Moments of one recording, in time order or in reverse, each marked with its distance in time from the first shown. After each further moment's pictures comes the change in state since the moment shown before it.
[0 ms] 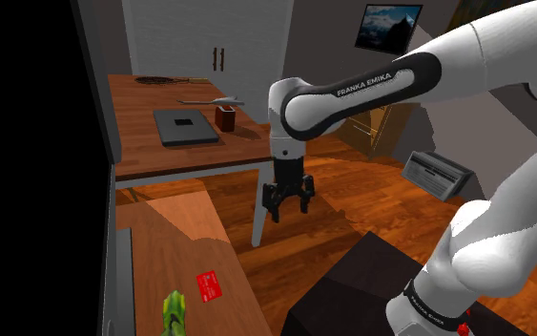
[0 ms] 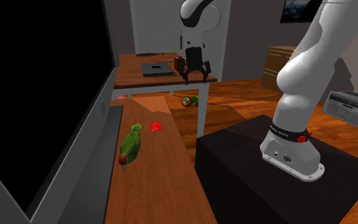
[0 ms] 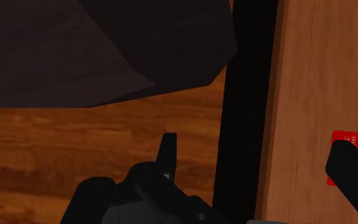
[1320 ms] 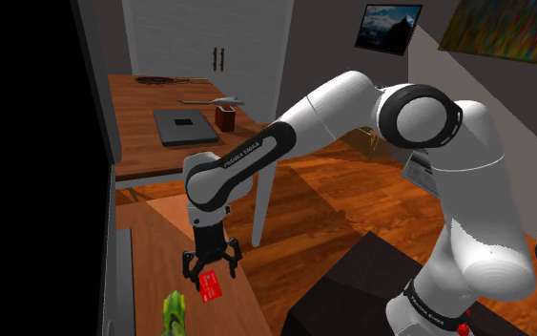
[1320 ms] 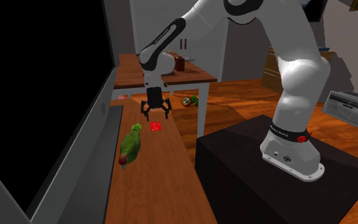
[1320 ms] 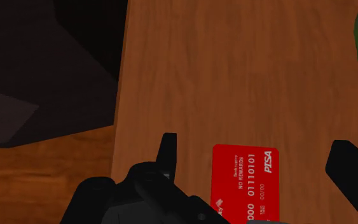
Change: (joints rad) arm 0.168 0.774 0.085 0.512 0.021 0.160 0.227
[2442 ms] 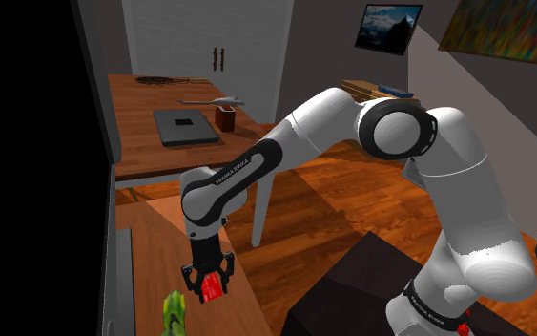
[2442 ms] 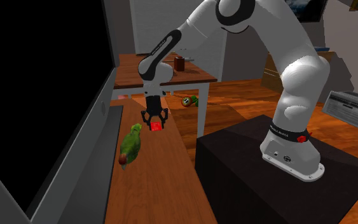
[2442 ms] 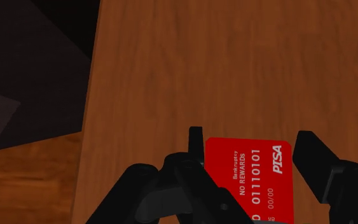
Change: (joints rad) arm 0.019 0.116 -0.014 0.063 -0.012 0.037 -0.006
